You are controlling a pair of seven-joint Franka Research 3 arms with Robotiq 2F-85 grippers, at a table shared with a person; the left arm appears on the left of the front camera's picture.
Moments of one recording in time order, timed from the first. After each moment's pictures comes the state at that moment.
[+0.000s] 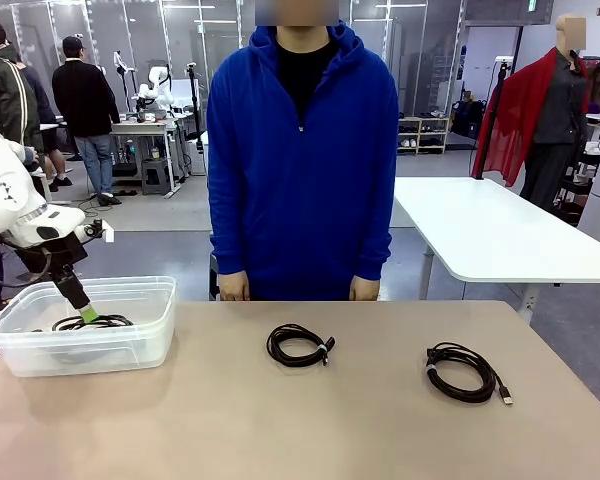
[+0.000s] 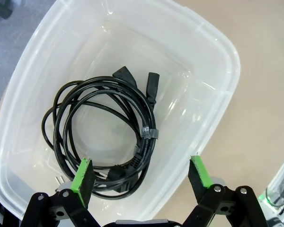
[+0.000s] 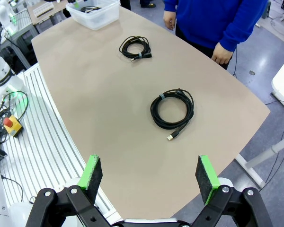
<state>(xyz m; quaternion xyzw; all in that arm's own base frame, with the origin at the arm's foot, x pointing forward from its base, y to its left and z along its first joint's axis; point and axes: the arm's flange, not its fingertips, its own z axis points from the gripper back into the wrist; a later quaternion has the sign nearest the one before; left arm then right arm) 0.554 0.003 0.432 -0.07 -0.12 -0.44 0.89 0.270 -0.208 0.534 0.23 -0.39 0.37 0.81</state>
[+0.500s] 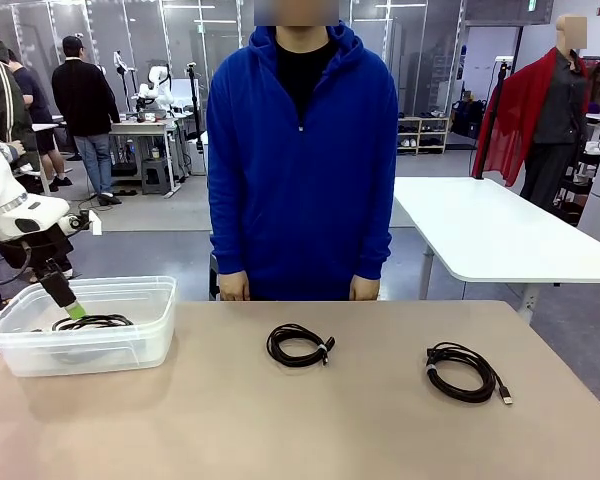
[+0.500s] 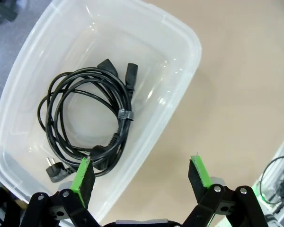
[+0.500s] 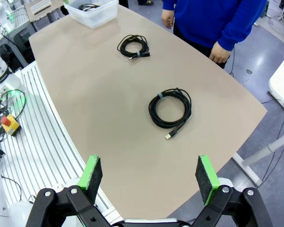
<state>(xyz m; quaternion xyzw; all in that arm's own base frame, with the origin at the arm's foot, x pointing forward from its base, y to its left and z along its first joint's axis) 0.508 -0.002 0.461 -0.06 -0.13 -0.44 0.89 0.267 -0.205 0.541 0.22 -0.39 0.37 0.81</state>
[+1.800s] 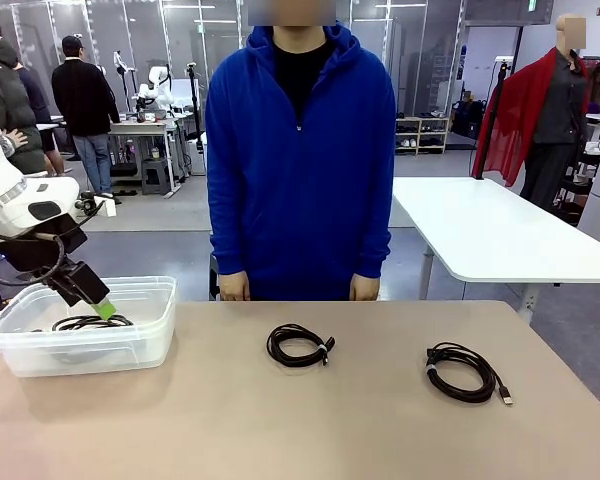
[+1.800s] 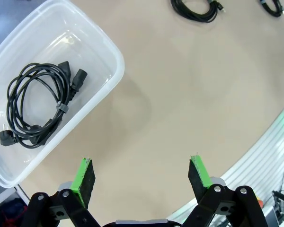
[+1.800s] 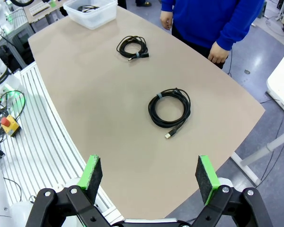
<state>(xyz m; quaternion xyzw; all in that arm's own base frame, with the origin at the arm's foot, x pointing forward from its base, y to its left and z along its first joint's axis) 0.410 -0.083 0.504 -0.09 -0.17 -0.30 0.94 0.259 -0.207 0.544 0.22 -0.39 0.37 0.81</state>
